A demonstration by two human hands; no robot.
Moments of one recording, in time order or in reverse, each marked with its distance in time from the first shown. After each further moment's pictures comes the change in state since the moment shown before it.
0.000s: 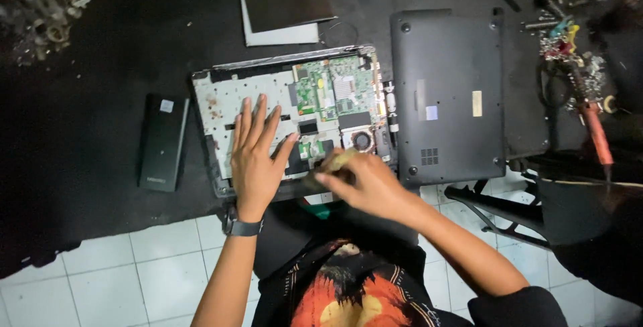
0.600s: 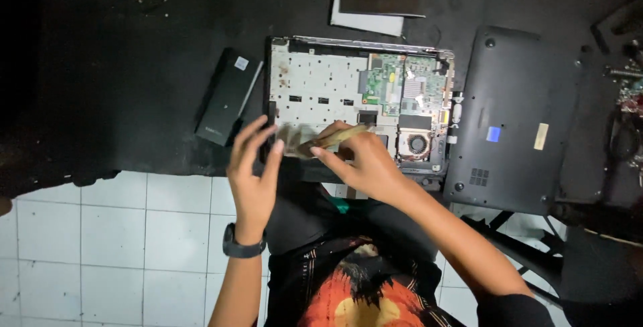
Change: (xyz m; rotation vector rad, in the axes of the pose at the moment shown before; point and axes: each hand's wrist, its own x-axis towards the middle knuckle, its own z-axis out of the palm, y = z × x) left_hand -0.070 -0.027 -0.066 -0.339 0.306 -0.205; right_hand 0.061 -0.038 0.047 0.089 -0.052 -0.234
